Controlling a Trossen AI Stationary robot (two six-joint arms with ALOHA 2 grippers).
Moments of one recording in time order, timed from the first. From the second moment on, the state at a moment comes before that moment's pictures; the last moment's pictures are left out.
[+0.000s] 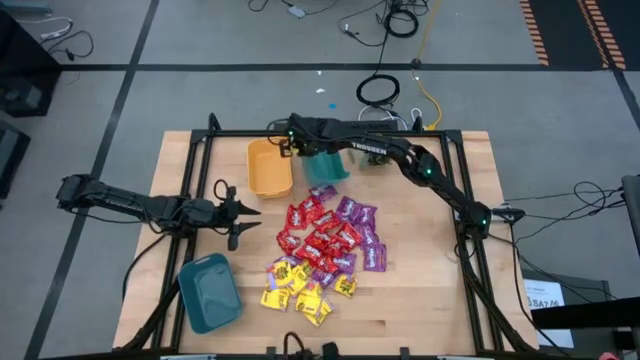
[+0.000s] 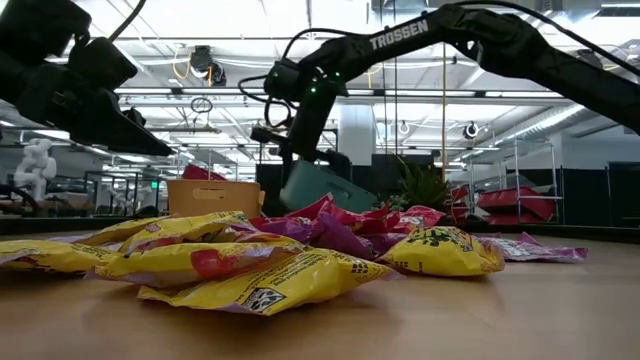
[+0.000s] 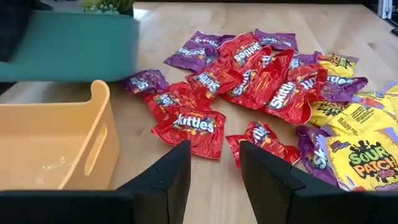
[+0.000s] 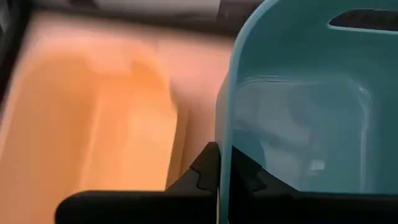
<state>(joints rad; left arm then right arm) -0.15 0.51 0.11 -0.01 -0.24 -0.07 -0.40 2.46 2.32 -0.84 0.22 0.93</state>
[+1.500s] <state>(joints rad) -0.15 0.51 0.11 -0.01 -0.24 -0.07 -0.31 2.57 2.32 -0.84 0.42 1.14</state>
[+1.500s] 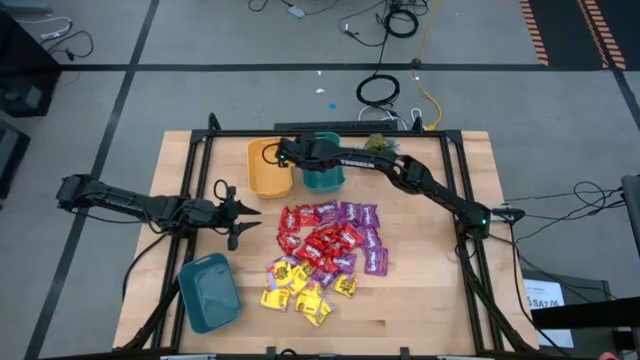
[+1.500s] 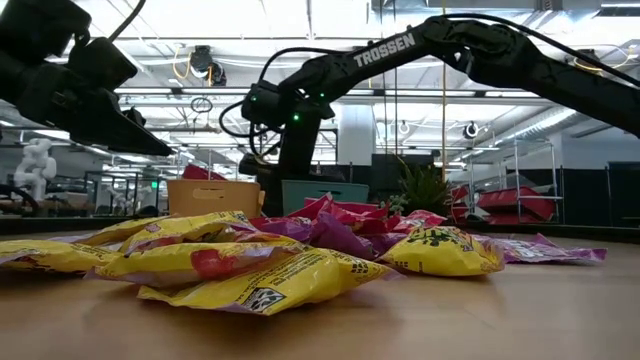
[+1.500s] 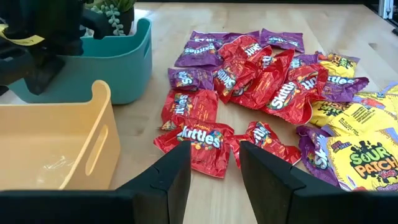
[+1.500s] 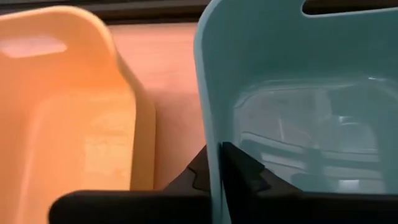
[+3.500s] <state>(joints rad) -0.15 0.51 0.11 -0.04 -0.24 -0.07 0.41 1.63 1.23 -1.10 0.60 1.27</state>
